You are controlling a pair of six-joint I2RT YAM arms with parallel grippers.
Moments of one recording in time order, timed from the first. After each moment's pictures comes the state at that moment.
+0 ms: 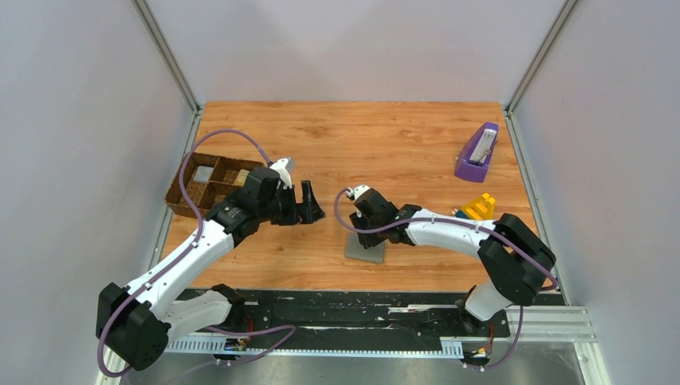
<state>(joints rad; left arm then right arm) -0.55 1.05 0.81 -0.47 0.18 -0.58 0.87 1.56 0.87 -0.30 0.03 0.29</state>
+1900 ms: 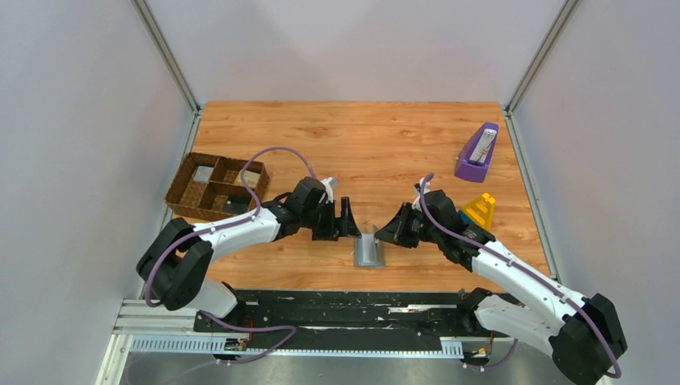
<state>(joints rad) -0.74 1.44 0.77 -0.13 0.33 -0.77 0.64 0.97 0.58 -0.27 -0.26 0.98</state>
